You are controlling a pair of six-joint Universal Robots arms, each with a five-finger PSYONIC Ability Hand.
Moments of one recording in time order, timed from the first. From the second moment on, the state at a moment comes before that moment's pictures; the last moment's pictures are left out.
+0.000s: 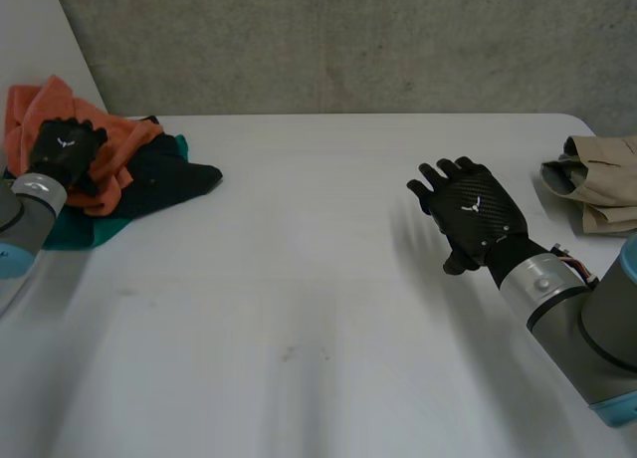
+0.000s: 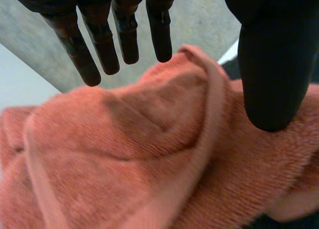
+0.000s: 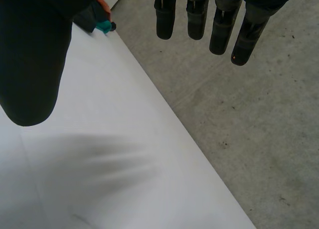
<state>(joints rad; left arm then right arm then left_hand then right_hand) 4.81 -2.55 -0.90 3.45 -1.23 3.68 1.86 -1.26 1.87 -0.57 1.18 2.58 0.43 0.40 0.40 0.39 0.21 0.20 0.22 0.21 0.24 0.06</state>
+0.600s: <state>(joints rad) 4.72 -2.53 -0.85 3.58 -1.37 3.66 1.85 -1.21 1.85 -0.57 1.18 2.57 1.07 1.19 1.18 1.19 0.95 0.20 0.22 0.21 0.24 0.06</state>
